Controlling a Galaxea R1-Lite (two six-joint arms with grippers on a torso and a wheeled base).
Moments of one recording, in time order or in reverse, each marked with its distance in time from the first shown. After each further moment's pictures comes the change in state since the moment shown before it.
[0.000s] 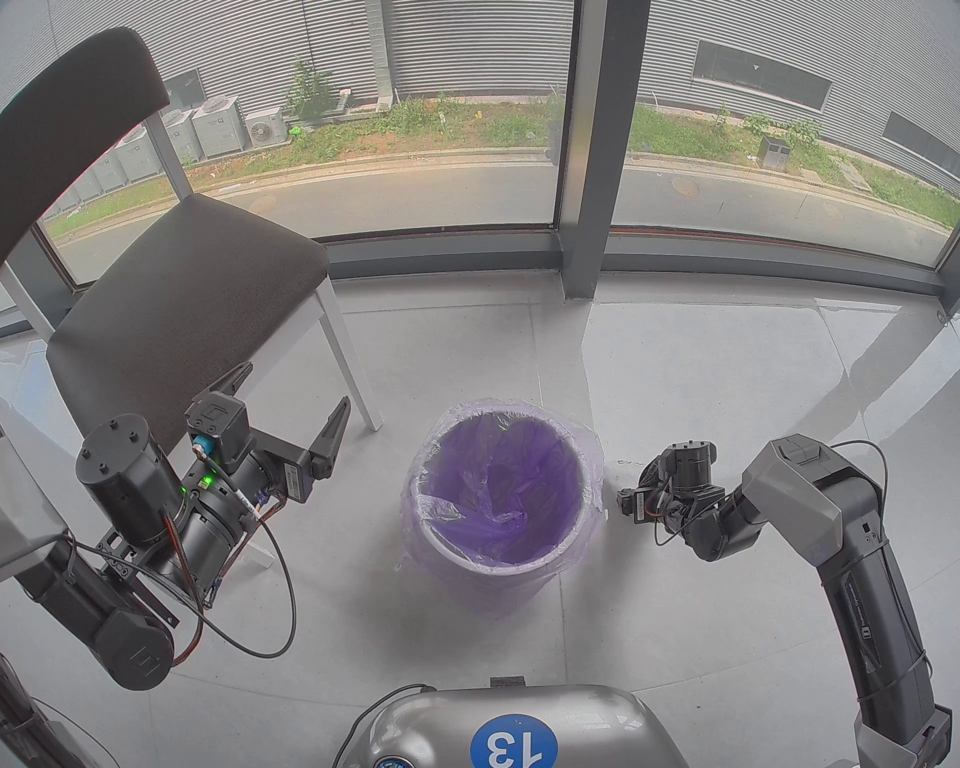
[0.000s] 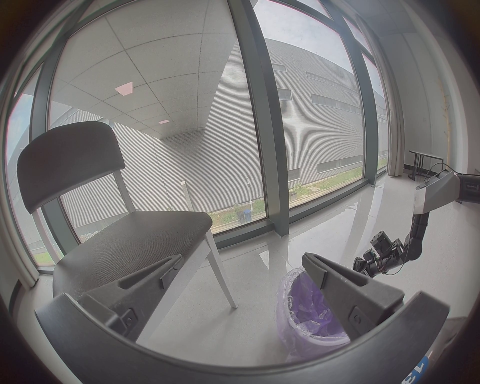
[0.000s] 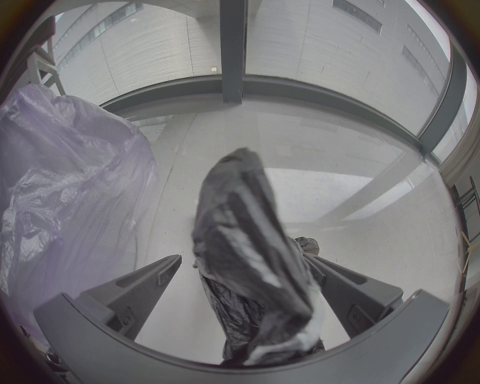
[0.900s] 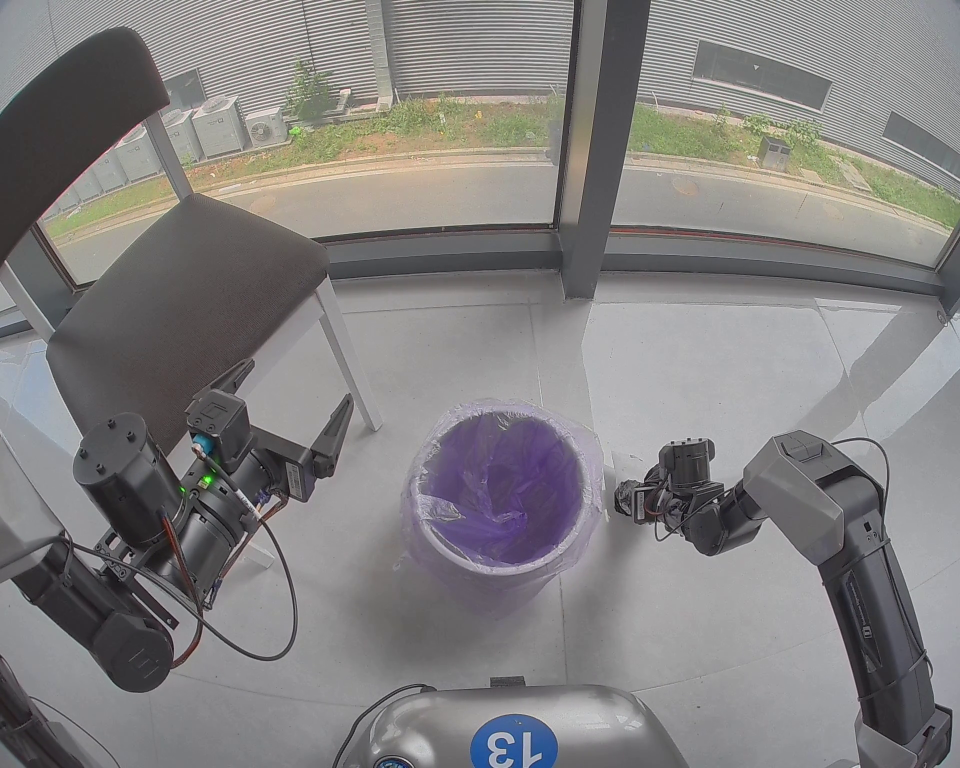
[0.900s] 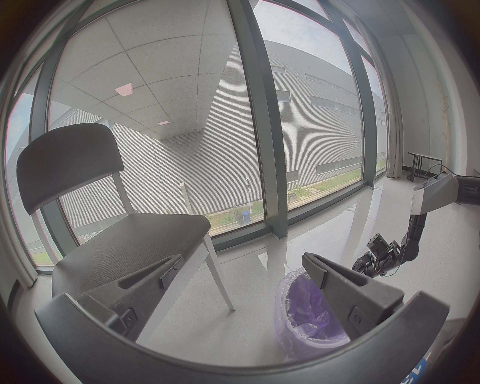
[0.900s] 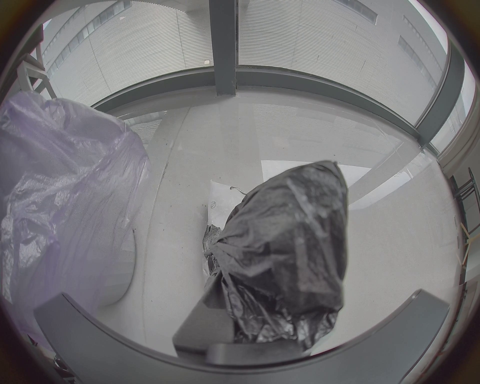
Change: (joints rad) left arm -0.019 -0.018 -0.001 0.000 0.002 -0.001; right arm -0.004 -0.015 -0.002 0.032 -0.008 0.019
